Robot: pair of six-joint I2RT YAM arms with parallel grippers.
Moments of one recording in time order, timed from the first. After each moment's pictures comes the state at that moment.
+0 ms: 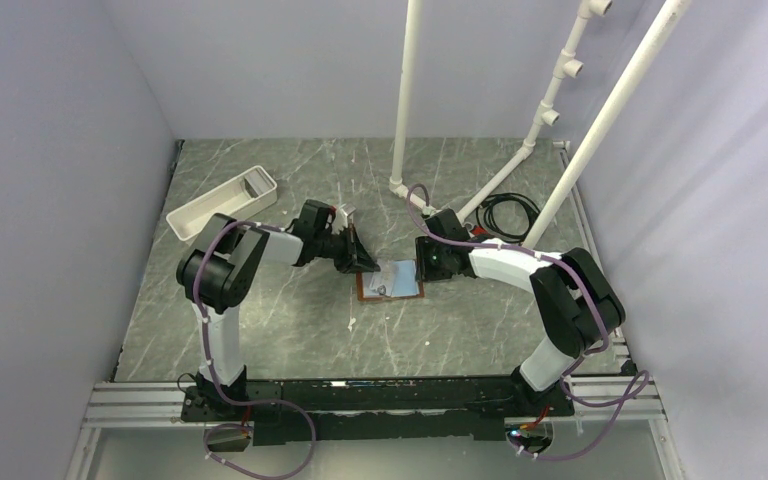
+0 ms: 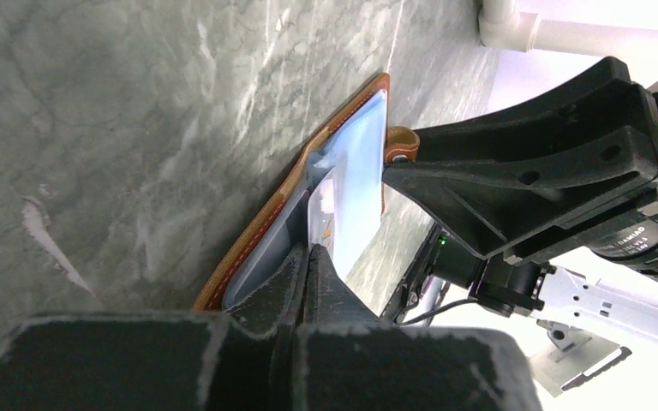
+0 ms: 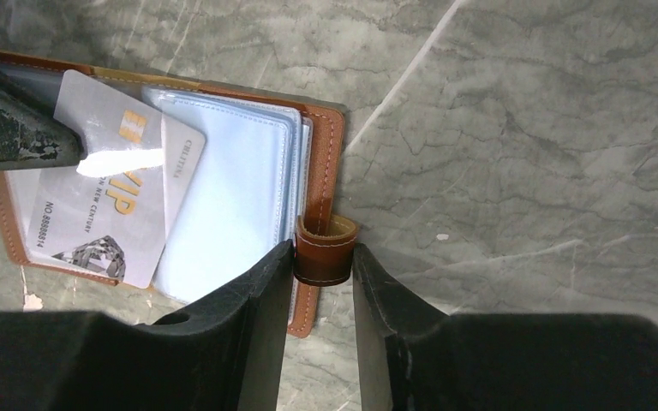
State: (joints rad) left arm -0.43 1.98 0.96 0.24 0.80 -0.80; right arm 0.54 1.63 0.86 -0.23 -0.07 0.39
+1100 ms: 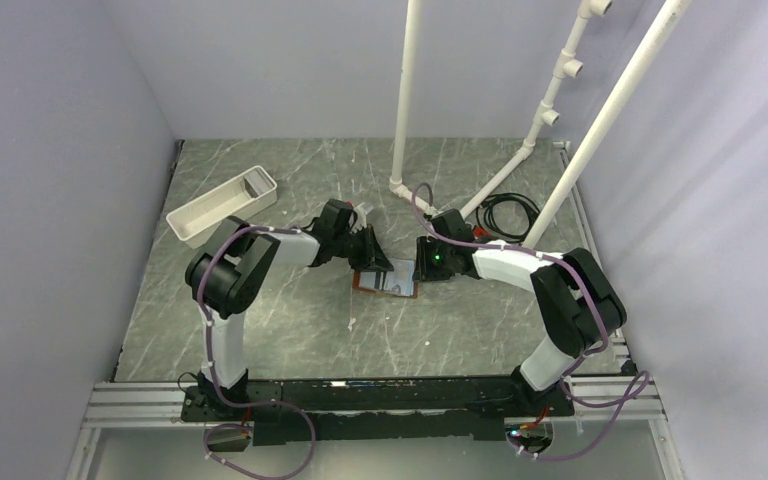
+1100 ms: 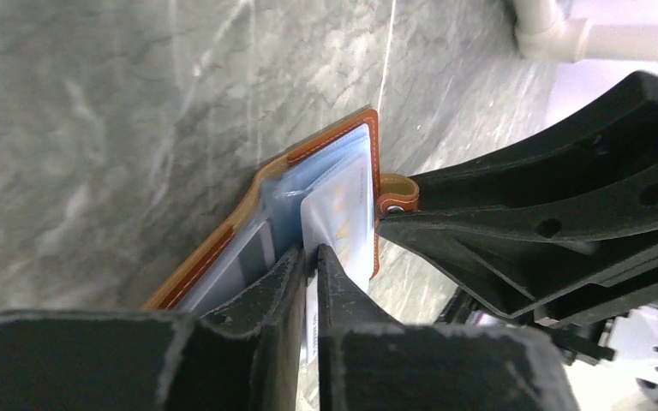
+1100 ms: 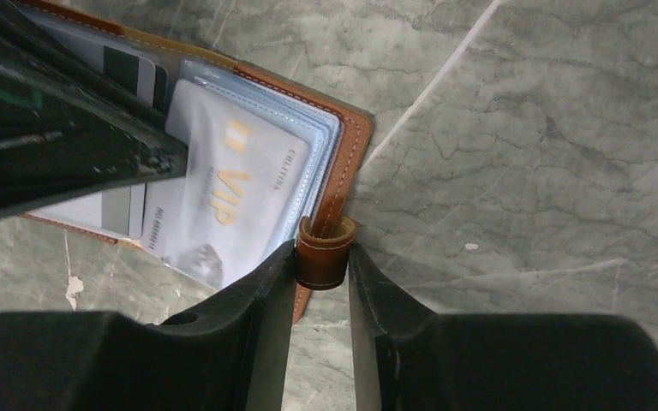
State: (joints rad) left arm -0.54 1.97 1.01 0.23 0.61 -0.79; right arm 0.52 1.63 0.82 -0.17 -0.17 0.41
